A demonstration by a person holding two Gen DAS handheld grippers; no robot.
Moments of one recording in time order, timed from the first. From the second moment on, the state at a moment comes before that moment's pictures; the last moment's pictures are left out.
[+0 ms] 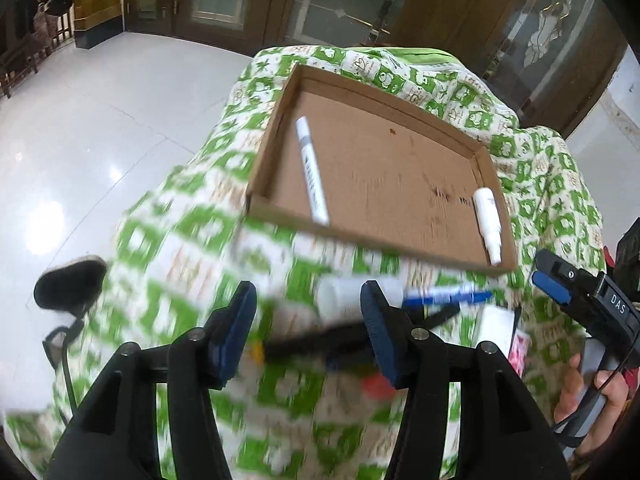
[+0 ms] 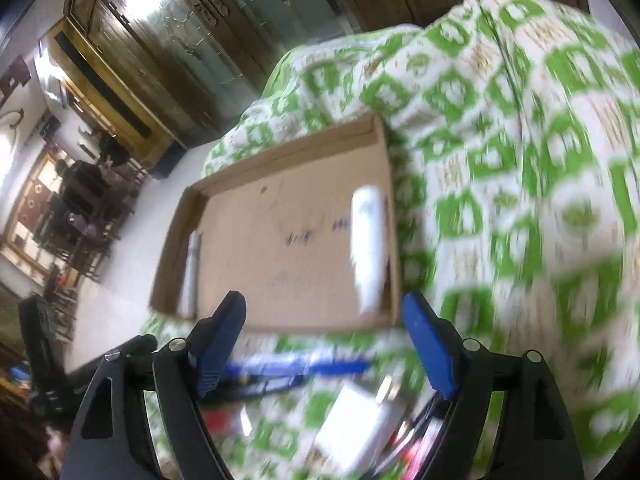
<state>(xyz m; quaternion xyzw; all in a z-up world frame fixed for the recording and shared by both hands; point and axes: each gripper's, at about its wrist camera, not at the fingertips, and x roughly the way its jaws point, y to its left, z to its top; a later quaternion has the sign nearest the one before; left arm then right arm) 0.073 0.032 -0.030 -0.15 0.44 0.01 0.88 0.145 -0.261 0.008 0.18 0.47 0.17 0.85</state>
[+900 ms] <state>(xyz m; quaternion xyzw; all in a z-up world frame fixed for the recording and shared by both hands) 0.045 -0.039 -0.054 -0.01 0.49 -0.03 0.87 0.102 -0.253 -0.034 0.17 0.56 0.19 0.79</state>
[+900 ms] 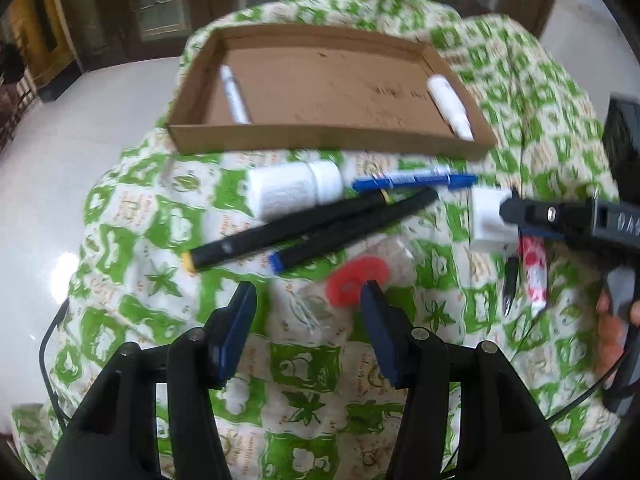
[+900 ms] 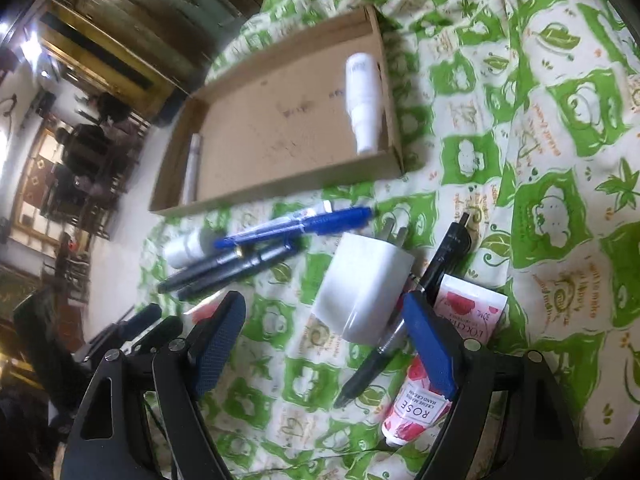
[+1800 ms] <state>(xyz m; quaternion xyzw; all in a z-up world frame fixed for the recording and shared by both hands) 0.044 -0.090 -0.066 0.00 0.54 -0.16 0.83 0.120 -0.229 -0.048 0.12 0.56 0.18 0.80</state>
